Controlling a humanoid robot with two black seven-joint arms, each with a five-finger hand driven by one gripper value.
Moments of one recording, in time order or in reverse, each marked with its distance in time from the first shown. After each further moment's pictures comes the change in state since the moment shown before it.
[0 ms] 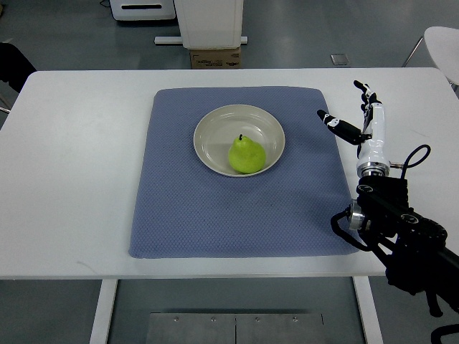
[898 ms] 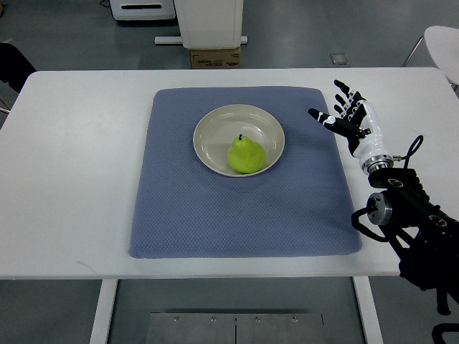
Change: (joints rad) left arm 0.000 0.000 0.000 0.000 0.000 0.000 0.000; right arm -0.055 -0.016 0.269 0.035 -0.125 0.476 -0.164
